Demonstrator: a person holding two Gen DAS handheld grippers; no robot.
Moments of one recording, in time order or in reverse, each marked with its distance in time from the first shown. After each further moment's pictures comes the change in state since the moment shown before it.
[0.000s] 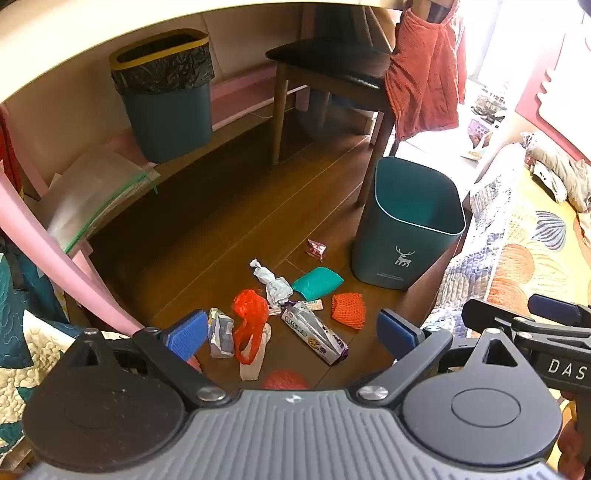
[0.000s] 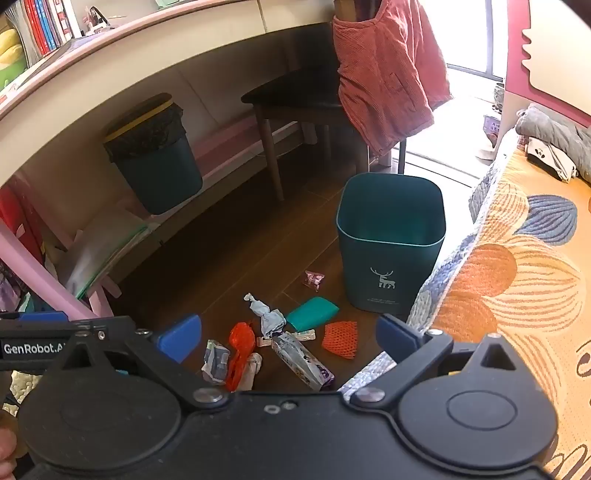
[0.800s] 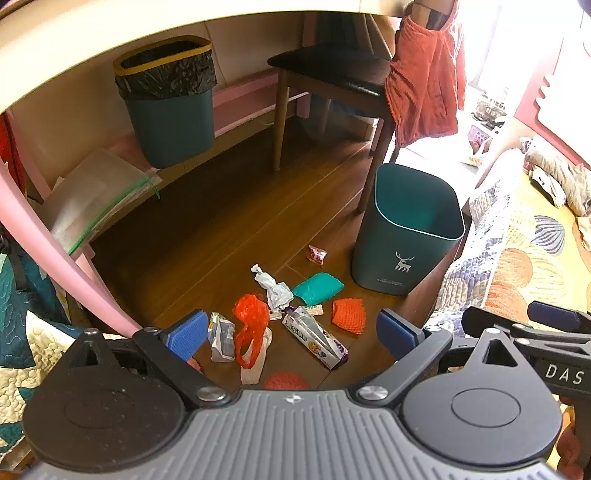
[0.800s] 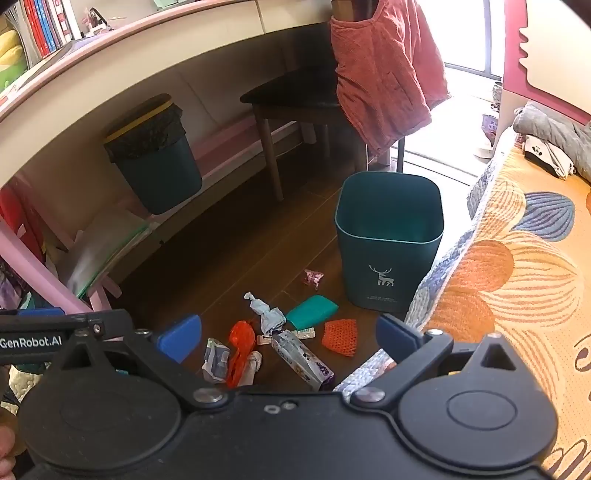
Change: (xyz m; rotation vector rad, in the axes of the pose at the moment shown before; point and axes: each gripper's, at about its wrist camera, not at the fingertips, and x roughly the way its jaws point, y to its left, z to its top) left arm -0.008 0.001 -0.001 -0.004 -0.024 0.003; right arm -0.004 -0.001 -0.002 0.009 -0.005 0.010
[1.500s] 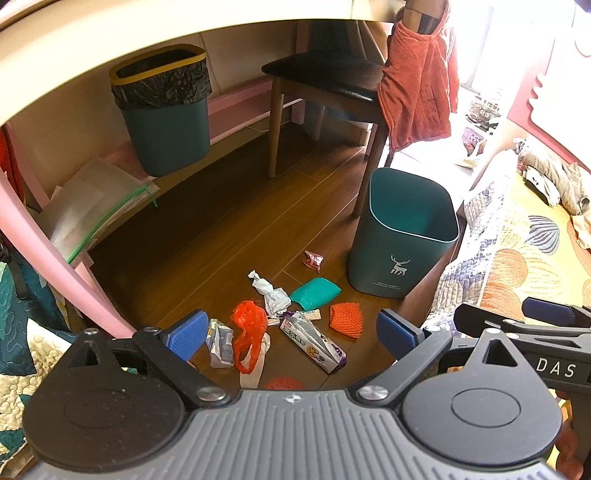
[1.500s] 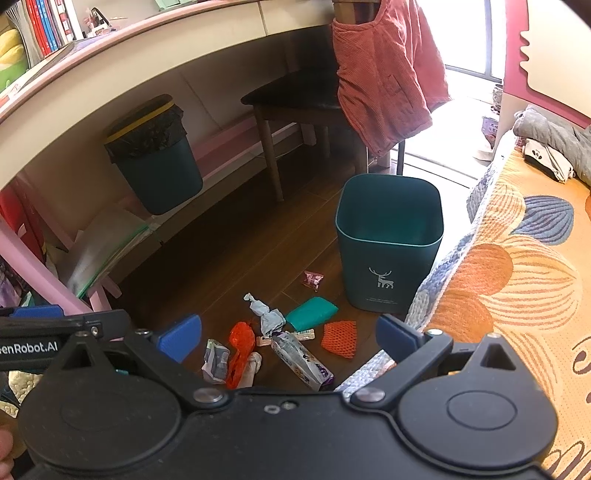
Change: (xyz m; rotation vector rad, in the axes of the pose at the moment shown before) left arm -0.008 -0.004 -0.002 0.020 -0.021 -0.006; right arm -0.001 0.001 0.000 -0.002 -0.006 -0.001
